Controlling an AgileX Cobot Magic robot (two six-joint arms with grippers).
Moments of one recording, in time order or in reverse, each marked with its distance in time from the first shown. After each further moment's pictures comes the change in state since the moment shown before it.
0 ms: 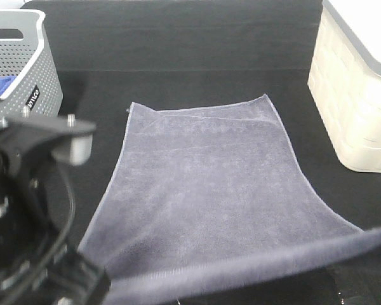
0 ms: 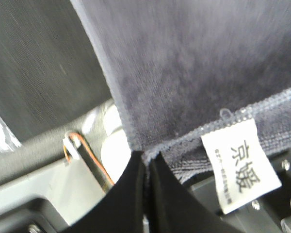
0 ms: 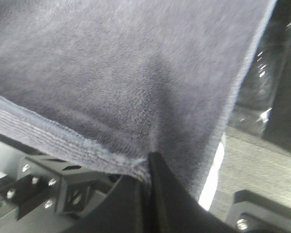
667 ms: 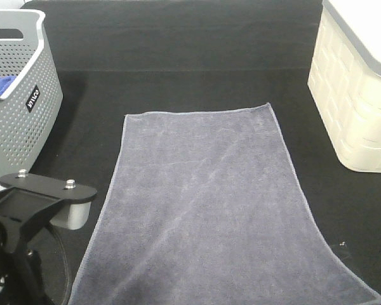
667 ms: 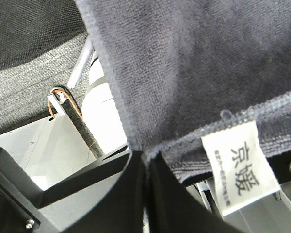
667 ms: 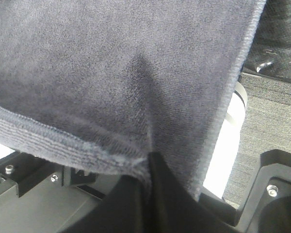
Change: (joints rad) left arm -0.098 -0.001 0.076 -0.090 -0.005 -0.089; right arm -0.002 -0.026 0.157 0.040 0.008 0.037
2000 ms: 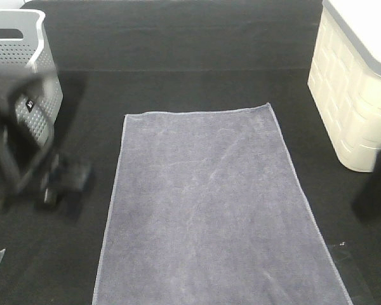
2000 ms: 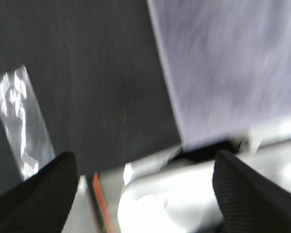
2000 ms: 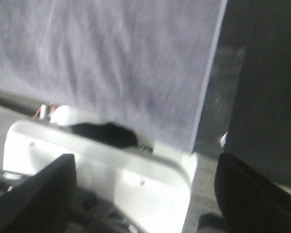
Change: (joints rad) left arm 0.333 0.001 -0.083 0.283 -0.209 0.062; right arm -0.002 0.208 -0.276 -0.163 -0.101 0.006
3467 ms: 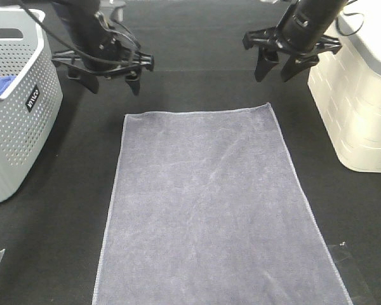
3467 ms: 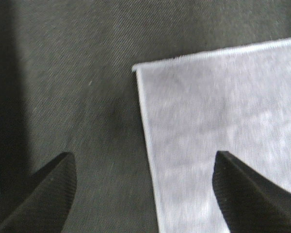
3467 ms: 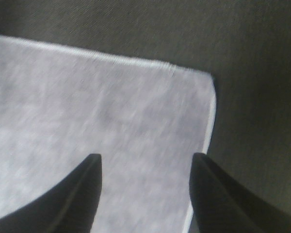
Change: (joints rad) left arm 0.339 0.891 -0.995 0.002 -0.043 0.251; right arm -0.004 1.030 -1.012 -0.117 -0.195 0.001
